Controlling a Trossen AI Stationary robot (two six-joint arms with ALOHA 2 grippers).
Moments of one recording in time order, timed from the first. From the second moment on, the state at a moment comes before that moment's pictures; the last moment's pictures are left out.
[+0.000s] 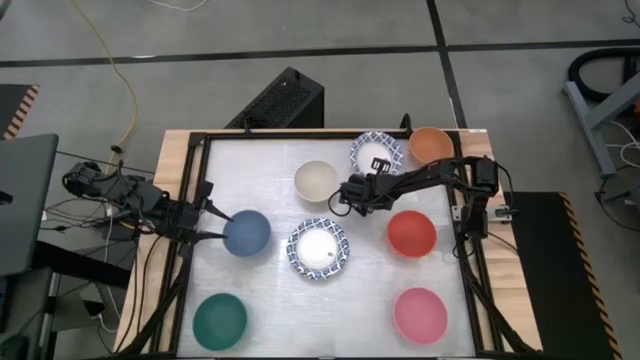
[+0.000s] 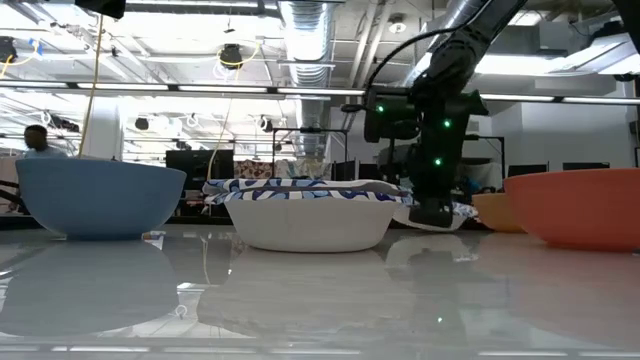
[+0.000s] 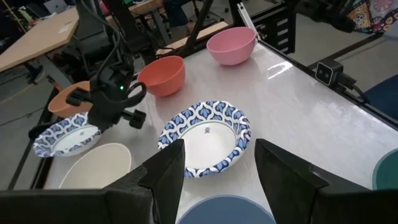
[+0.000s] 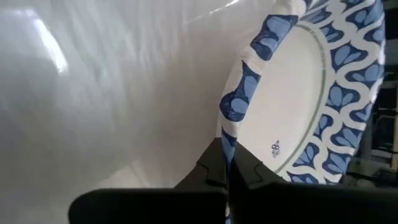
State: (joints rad) left arm -0.40 0.40 0.68 -0.54 -0.20 0.24; right arm -0.17 1.82 1.03 -0.58 0.81 0.07
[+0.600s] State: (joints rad) left arm -0.40 0.40 0.68 -0.59 -0.37 0.22; right arm -0.12 1.82 1.40 -0.96 1.00 0.05
